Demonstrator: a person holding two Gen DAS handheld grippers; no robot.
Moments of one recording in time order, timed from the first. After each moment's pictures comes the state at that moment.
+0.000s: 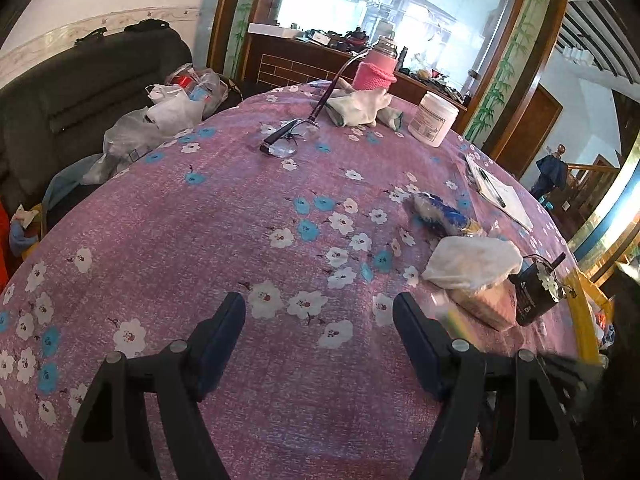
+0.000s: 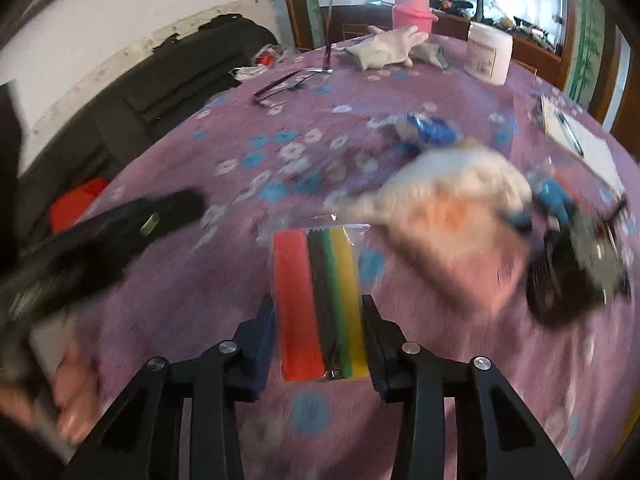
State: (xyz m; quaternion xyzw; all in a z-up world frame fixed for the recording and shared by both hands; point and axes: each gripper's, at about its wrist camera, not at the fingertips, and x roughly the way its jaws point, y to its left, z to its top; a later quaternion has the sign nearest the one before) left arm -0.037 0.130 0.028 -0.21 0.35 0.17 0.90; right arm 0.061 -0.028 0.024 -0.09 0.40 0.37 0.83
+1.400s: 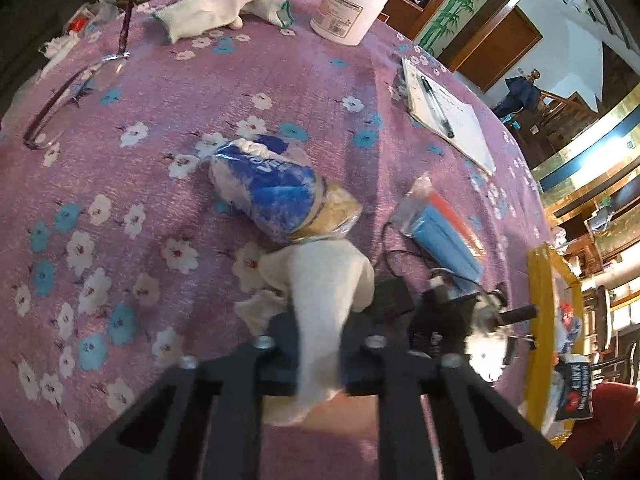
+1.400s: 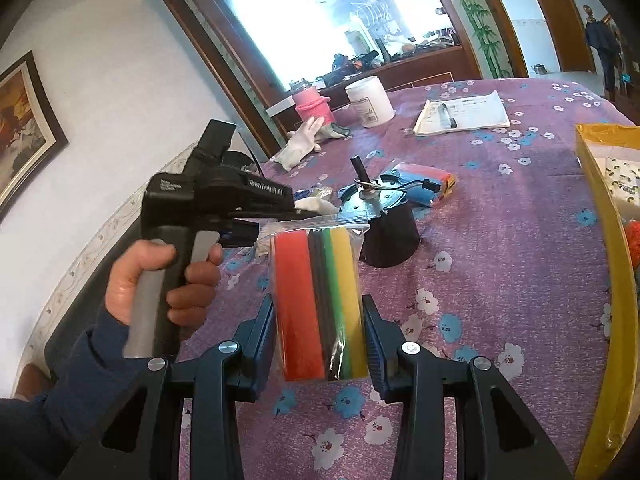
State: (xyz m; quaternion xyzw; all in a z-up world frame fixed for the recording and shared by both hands) left arm 0.138 0.050 0.010 -0.24 0.50 0.04 0.83; right arm 0.042 -0.199 0.031 0.15 0.30 0.36 0.87
